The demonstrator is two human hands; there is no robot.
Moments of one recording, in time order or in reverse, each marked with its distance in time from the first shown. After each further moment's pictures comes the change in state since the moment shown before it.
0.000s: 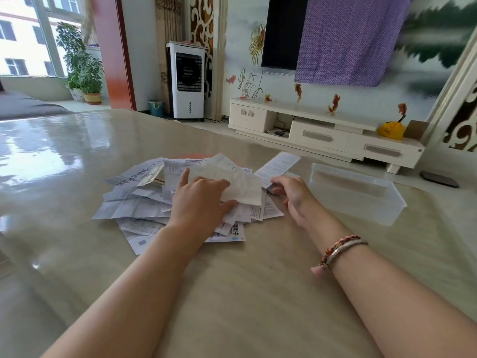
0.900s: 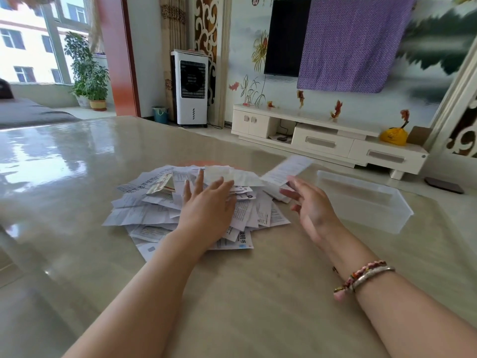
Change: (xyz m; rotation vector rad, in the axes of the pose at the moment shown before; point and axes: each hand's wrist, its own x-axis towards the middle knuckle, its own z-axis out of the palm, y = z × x) left_hand 0.002 -0.004 0.001 -0.163 -0.189 -0.113; right_hand -0.019 0.007 -0.016 0.279 -0.020 -0.159
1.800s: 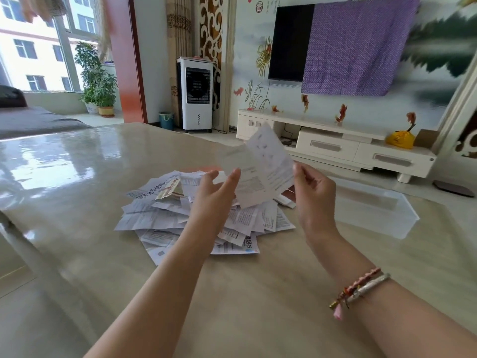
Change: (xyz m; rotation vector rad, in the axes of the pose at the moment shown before) left_hand -0.012 0.026 -0.031 -1.152 0.085 -0.348; right_hand -0.037 -0.033 0.035 -0.116 0.178 -0.429
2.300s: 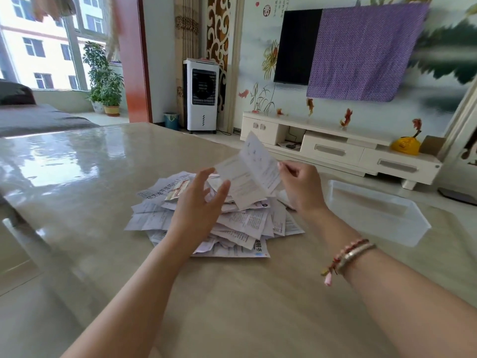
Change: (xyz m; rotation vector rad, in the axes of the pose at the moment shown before) left_hand 0.013 -0.018 -0.043 0.412 0.070 0.279; right_hand 0.036 0.011 0.028 -0.386 -0.213 -0.042
